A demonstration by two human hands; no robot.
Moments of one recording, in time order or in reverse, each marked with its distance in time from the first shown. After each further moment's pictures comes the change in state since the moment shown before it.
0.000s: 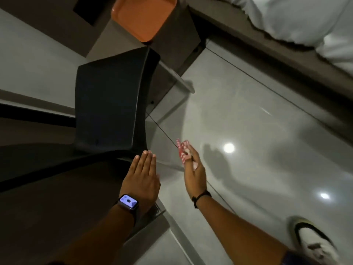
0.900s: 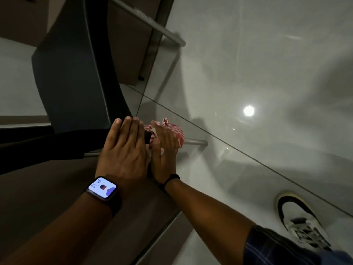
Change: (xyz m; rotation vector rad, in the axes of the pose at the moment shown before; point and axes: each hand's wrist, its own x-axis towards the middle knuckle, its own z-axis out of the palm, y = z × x) left_hand 0.036 -0.028 0.030 0.483 0.147 0.160; right_hand 0.047 0.147 0.160 0.050 0.174 -0.361
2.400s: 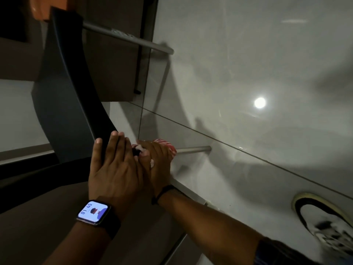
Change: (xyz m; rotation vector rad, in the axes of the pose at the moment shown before) left_hand 0.021 0.013 -0.019 0.025 -0.053 -0.136; right_hand 0.019 -0.006 0.015 -0.024 0.073 -0.125
